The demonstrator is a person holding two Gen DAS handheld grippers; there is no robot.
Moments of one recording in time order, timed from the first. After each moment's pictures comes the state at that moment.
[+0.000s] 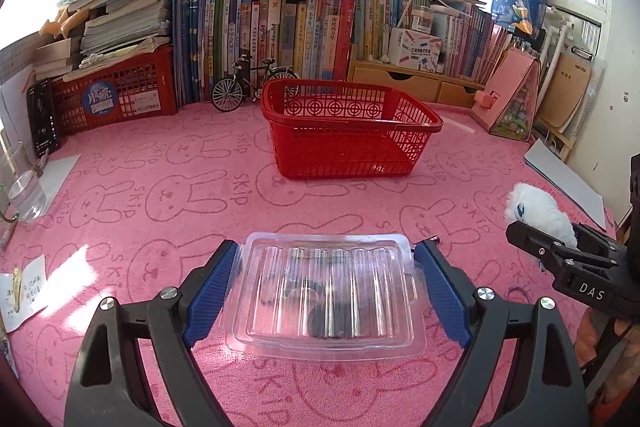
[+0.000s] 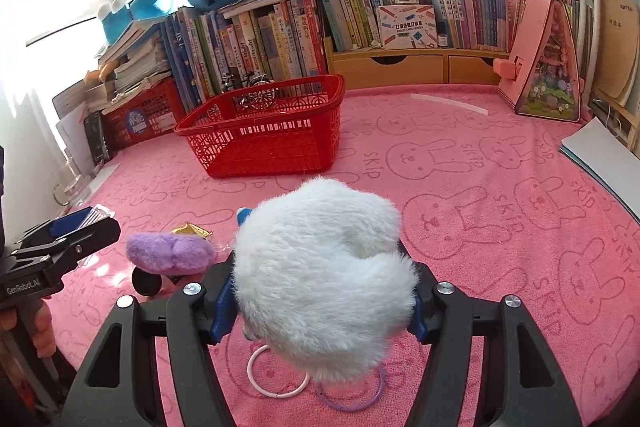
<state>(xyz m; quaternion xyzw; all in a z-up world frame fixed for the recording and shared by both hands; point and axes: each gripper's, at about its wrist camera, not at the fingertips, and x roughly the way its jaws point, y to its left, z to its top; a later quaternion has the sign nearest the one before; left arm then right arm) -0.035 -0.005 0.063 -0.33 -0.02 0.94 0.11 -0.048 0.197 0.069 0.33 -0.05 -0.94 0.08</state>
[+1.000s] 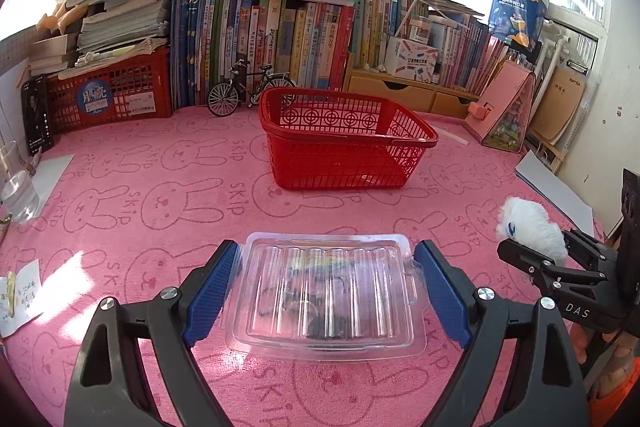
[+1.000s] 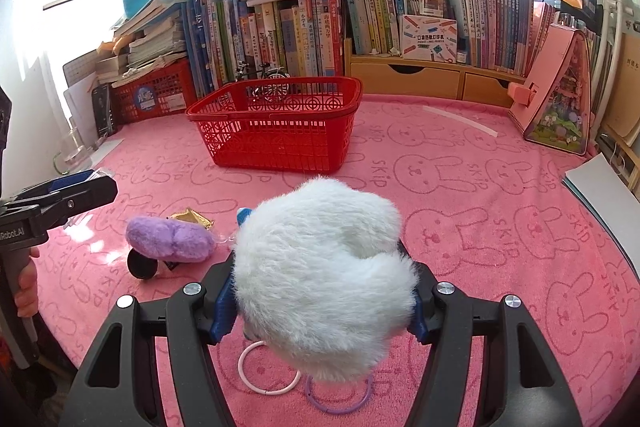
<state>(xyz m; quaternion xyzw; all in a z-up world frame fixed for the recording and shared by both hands) -0.040 -0.012 0.072 -0.33 -0.04 0.93 0.13 -0.050 0.189 0.076 0.33 0.00 -0.94 0.09</state>
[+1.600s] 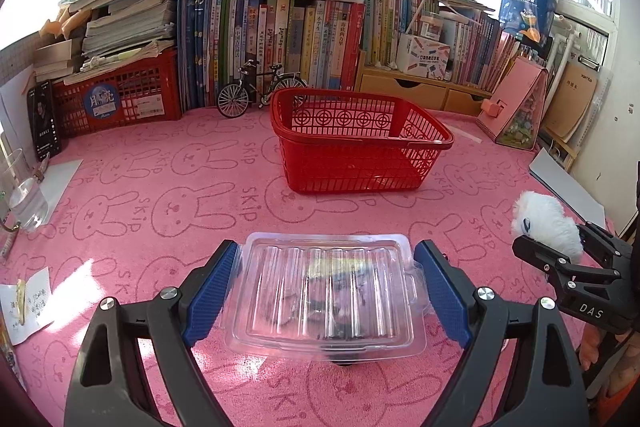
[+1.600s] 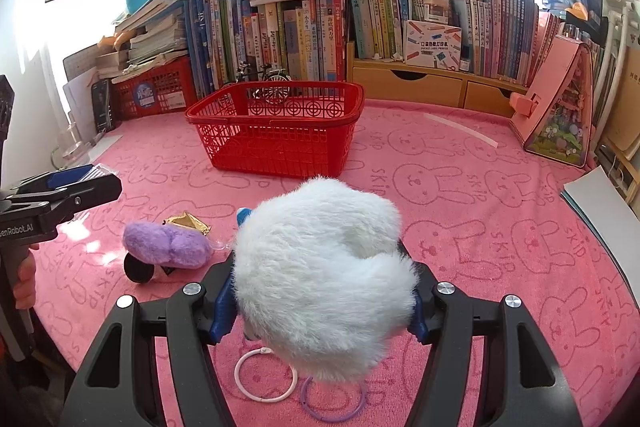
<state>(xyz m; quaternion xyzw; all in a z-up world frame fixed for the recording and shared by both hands) -0.051 -0.014 0.074 -0.34 -0.03 0.93 0.11 -0.056 0.186 0.082 0.33 0.02 -0.94 0.09</state>
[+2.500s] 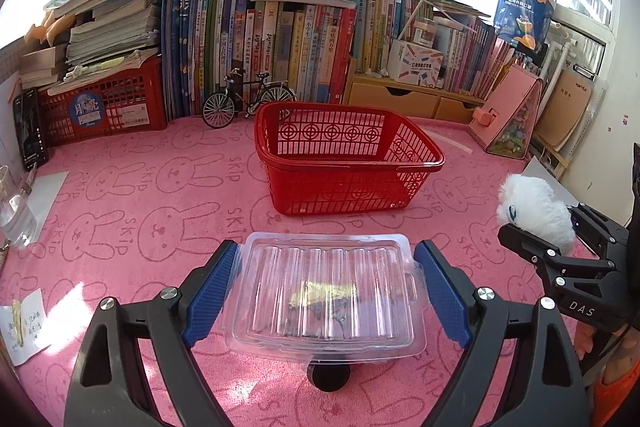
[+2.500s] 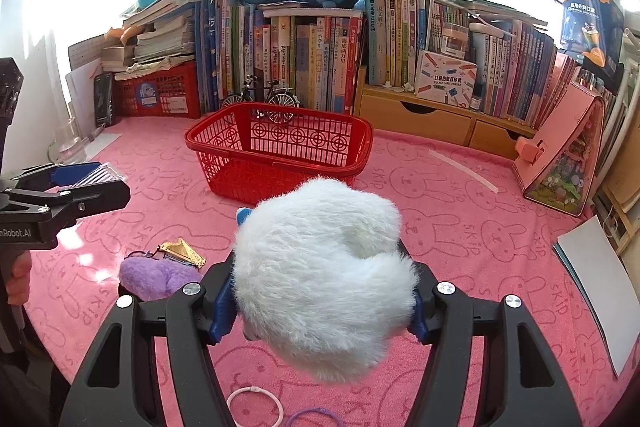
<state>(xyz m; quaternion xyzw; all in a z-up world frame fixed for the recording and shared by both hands) -0.073 -0.006 0.090 -0.34 -0.04 0.93 0.13 -0.083 0.173 0.111 0.31 0.07 -0.94 0.10</state>
